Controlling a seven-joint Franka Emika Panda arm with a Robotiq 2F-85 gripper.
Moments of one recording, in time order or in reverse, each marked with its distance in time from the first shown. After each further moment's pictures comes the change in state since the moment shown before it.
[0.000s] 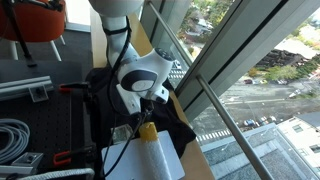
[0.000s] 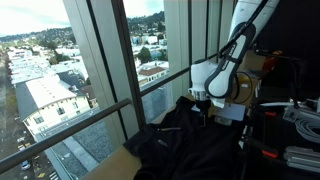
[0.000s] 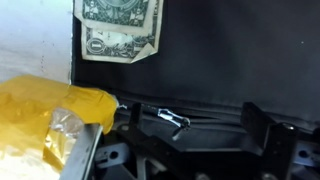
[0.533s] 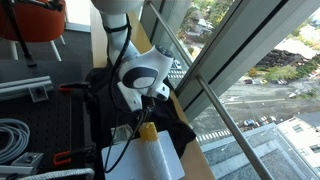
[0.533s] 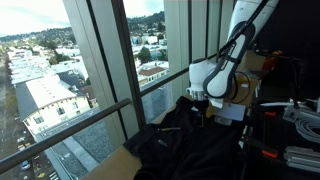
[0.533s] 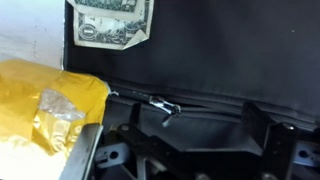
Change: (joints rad) arm 0.017 0.000 0.000 0.014 0.000 0.000 0.000
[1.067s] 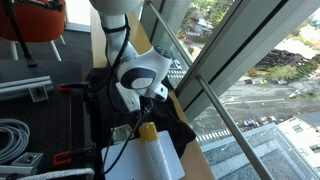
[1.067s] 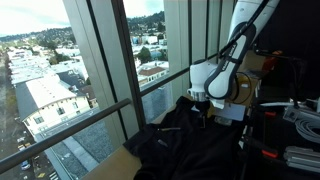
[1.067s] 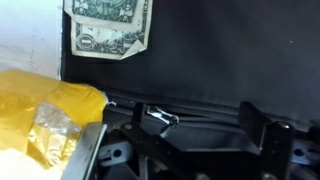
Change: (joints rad) arm 0.001 0.000 0.000 -0.014 0.000 0.000 0.000
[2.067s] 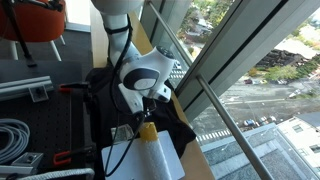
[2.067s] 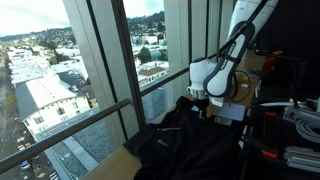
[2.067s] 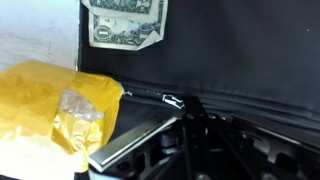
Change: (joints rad) arm -0.001 -0.002 -0.016 0.016 0.000 0.000 -0.004
